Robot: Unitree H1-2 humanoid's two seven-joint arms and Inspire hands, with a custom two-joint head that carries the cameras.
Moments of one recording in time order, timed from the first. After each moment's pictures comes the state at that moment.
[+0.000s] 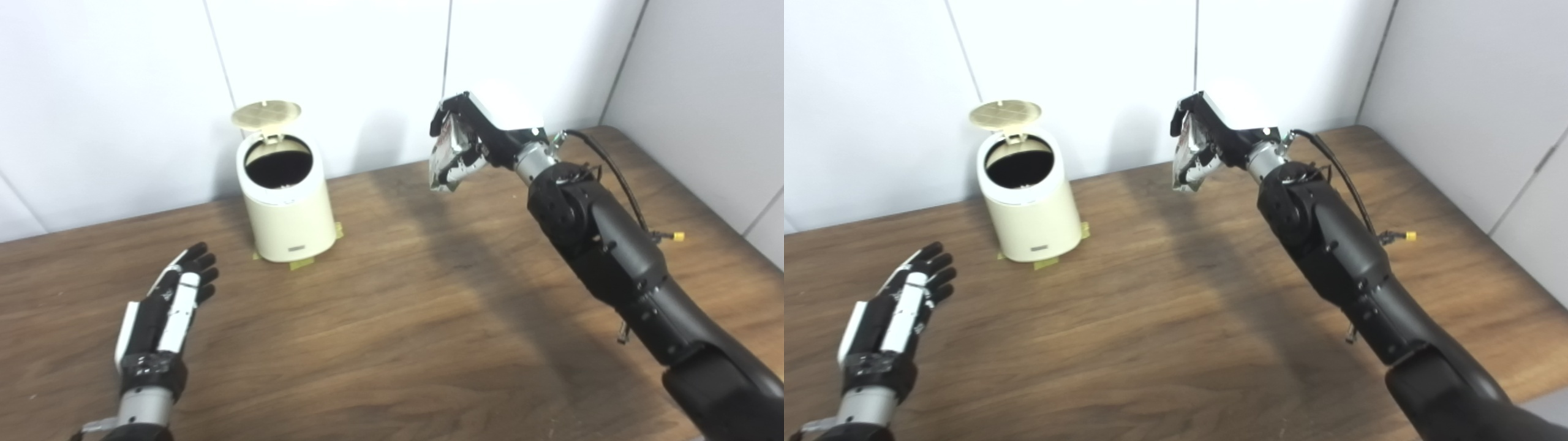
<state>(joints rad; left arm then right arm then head) -0.08 0.04 0.00 -0.32 -0.01 0.42 -0.04 -0.54 -0.51 0.22 -0.06 -0.78 0.19 0.09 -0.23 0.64</state>
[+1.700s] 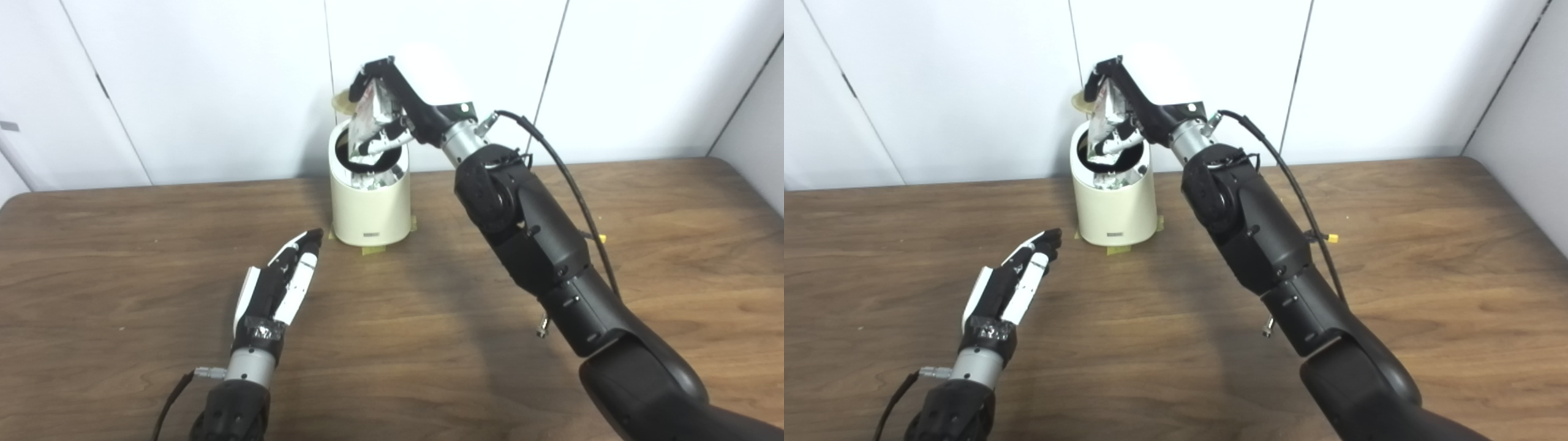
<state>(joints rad) -0.06 -0.01 -0.13 -0.32 0.17 0.41 -0.01 -0.82 -0.16 0.31 0.27 -0.85 0.03 -0.05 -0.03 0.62</state>
